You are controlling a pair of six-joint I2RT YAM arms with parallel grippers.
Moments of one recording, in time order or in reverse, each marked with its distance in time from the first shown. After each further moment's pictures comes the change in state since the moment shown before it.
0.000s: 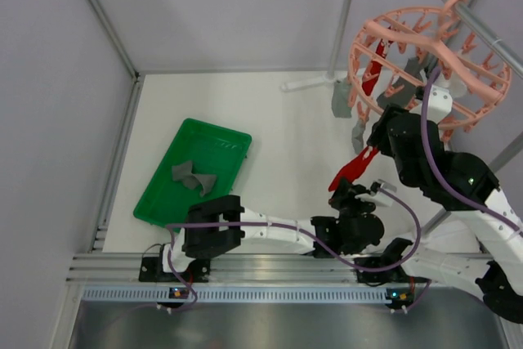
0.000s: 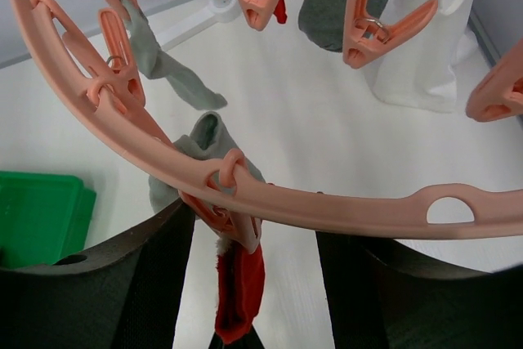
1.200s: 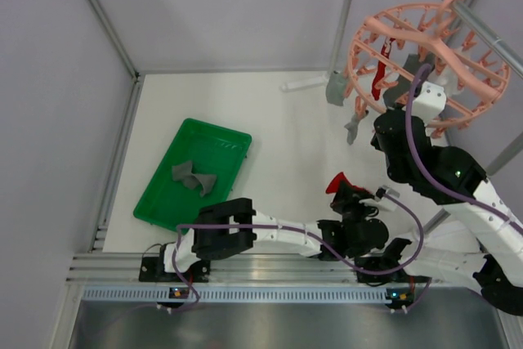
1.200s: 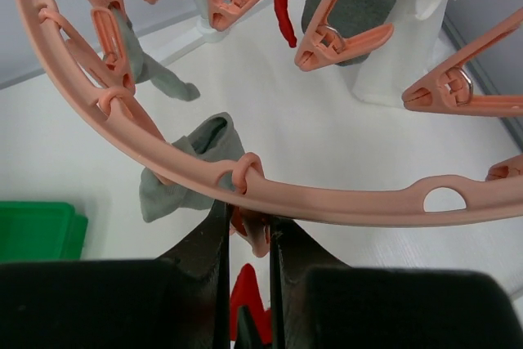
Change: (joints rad) left arm -0.007 0.081 0.050 -0.003 -0.047 0.062; right arm 0.044 0.061 0.010 0.020 0.119 0.033
